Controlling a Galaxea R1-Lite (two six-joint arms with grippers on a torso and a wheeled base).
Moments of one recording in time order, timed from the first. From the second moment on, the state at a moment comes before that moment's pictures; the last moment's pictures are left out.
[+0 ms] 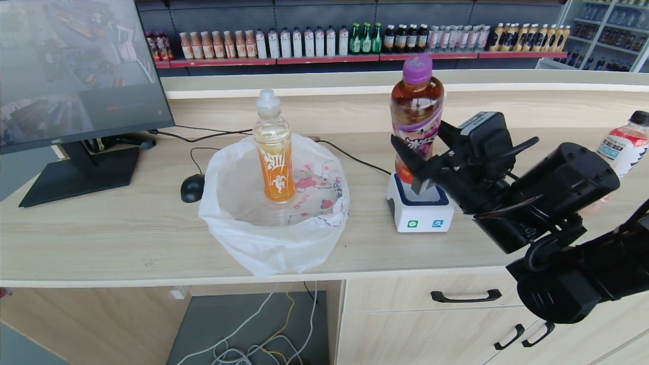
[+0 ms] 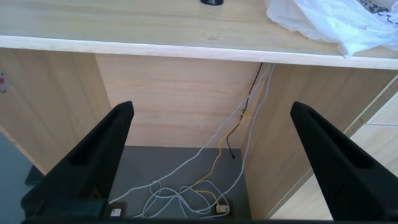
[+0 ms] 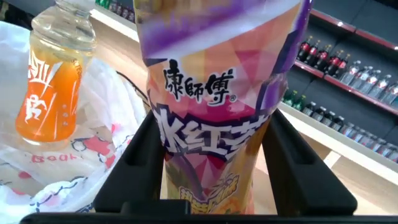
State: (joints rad) left arm 0.00 0.00 0.00 0.00 0.00 0.00; right arm 0.49 1.90 -0.80 -1.57 0.09 -0.50
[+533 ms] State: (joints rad) left arm 0.00 0.00 0.00 0.00 0.00 0.00; right arm 0.49 1.80 -0.77 -1.57 0.09 -0.11
